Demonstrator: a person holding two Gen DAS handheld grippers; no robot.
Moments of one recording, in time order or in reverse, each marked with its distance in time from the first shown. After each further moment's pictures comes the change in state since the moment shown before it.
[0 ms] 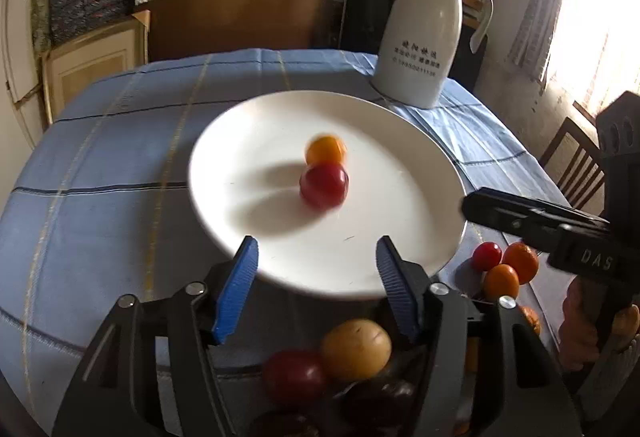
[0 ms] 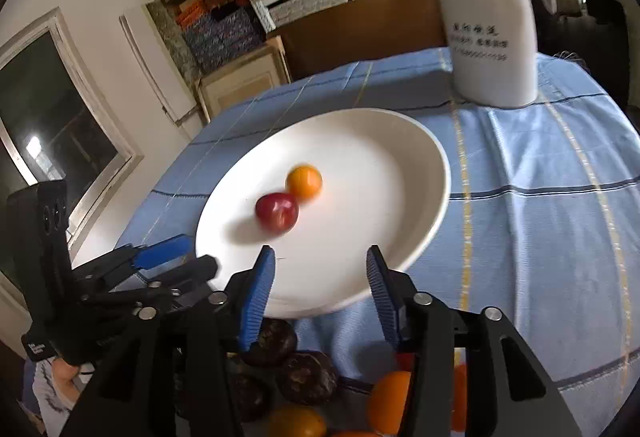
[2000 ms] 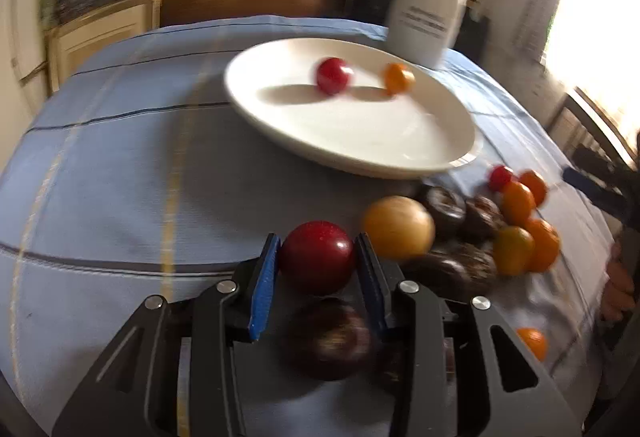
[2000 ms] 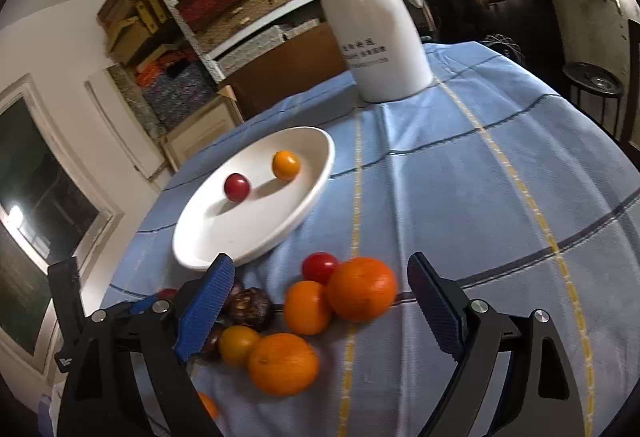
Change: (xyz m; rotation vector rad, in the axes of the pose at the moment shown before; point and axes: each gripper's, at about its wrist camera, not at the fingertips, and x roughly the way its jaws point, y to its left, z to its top) left arm -0.012 0.030 -0.059 -0.026 0.068 0.020; right arm -0.075 -0.059 -0.060 0.202 -0.134 -0.100
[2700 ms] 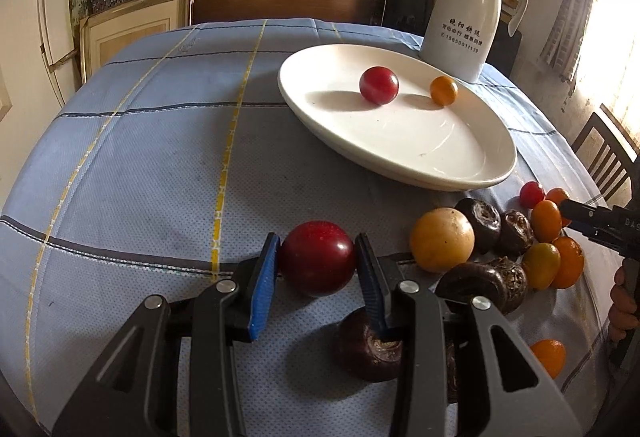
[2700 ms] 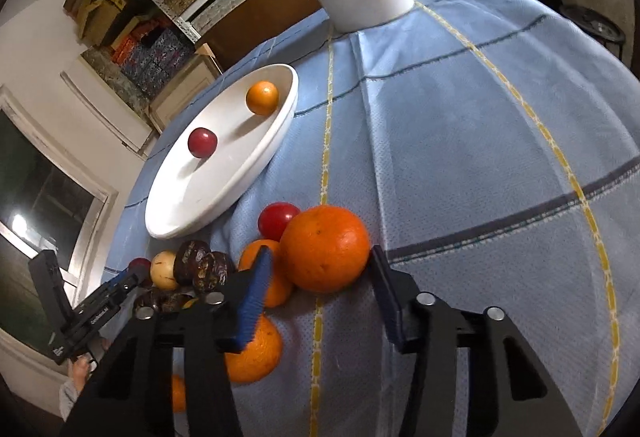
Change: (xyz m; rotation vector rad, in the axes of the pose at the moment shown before) left arm -0.002 0.014 0.000 -0.043 -0.012 0.066; right arm 0.039 -0.022 -0.011 0.073 0.206 0.010
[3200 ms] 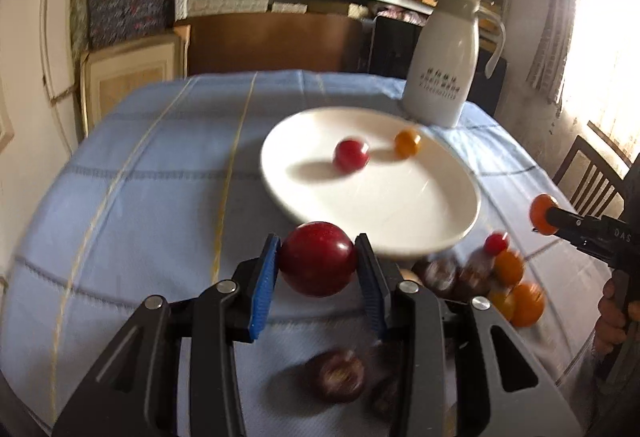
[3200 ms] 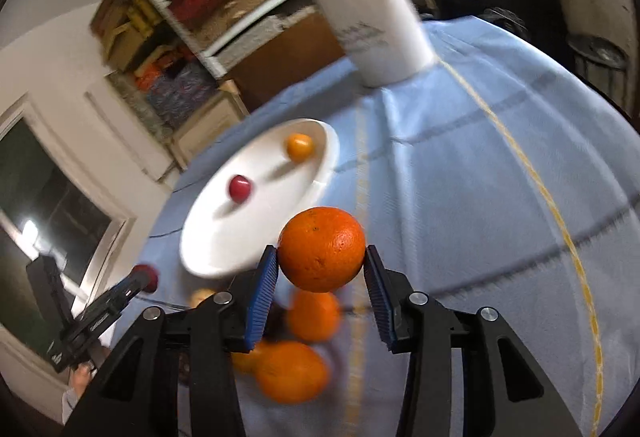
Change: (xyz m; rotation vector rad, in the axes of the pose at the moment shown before) left arm -0.042 -0.025 0.039 0.033 -0.149 -0.014; right arm -0.032 0.026 0.021 -0.038 -0.139 0.076
